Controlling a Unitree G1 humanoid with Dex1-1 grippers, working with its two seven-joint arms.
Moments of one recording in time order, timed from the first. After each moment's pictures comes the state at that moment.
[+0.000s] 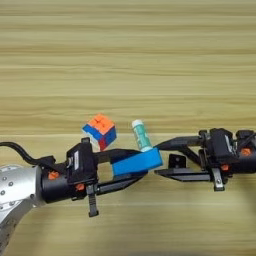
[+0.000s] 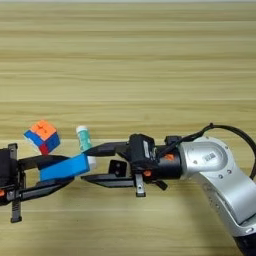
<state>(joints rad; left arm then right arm) 0.22 0.65 -0.11 -0.68 -0.52 0.20 -0.95 -0.10 -0.63 0.24 -0.53 0.50 0.17 1.13</state>
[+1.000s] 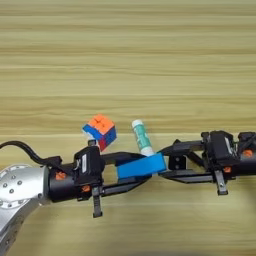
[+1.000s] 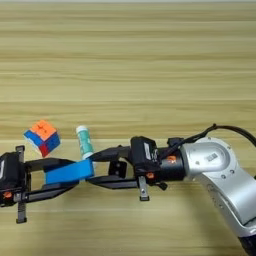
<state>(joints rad) 0.19 0.65 -0.18 -0.62 -0.46 0.14 -0.97 -0.09 -0.66 0.25 -0.52 0.50 0.19 1.14</state>
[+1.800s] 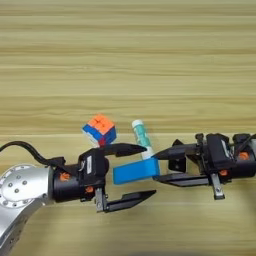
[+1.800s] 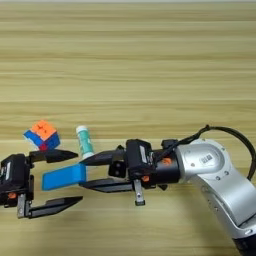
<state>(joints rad) 0.18 0.65 -0.20 -0.60 -0.44 0.14 -0.96 -0.09 -0.63 0.27 -0.54 0.50 0.19 1.15</state>
